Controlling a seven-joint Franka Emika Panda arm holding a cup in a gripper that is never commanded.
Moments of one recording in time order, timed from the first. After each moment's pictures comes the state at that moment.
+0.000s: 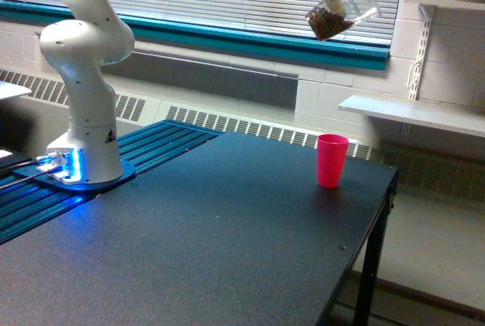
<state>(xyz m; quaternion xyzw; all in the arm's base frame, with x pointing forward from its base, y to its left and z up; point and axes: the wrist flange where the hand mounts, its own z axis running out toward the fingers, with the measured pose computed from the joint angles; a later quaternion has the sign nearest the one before) 0.508 0.073 0.547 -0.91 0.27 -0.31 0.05</state>
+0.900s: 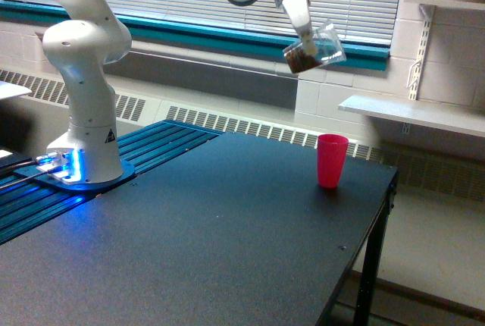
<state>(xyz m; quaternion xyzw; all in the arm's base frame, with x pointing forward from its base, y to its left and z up) 0.443 0.180 0.450 -0.95 0.22 -0.24 0.03</state>
